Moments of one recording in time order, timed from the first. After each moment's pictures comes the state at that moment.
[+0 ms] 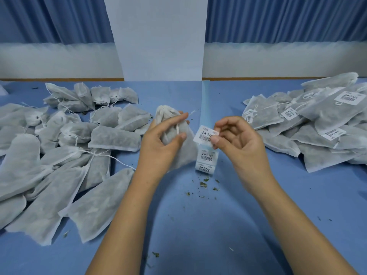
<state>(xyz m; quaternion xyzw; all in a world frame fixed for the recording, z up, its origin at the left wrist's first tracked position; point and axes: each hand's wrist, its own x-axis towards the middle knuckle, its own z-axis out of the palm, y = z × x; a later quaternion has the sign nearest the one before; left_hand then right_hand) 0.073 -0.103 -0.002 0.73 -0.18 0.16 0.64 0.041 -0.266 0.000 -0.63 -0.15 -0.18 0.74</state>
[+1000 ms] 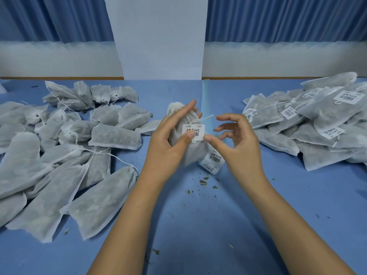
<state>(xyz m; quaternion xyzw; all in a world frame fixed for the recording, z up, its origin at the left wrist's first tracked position) 0.066 -0.109 -0.004 0.68 -0.29 0.15 0.65 0.047 -0.262 -0.008 -0.72 -0.09 -0.28 0.63</state>
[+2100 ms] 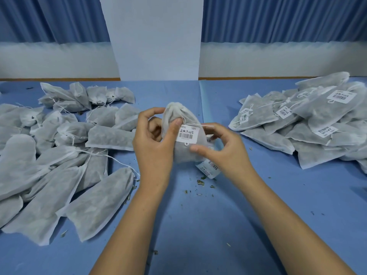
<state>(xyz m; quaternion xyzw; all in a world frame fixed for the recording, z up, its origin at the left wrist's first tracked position) 0.062 -0.119 -0.002 0.61 -0.12 0.28 0.73 0.049 -0.262 -0.011 -0.77 -0.12 -0.19 0.60</state>
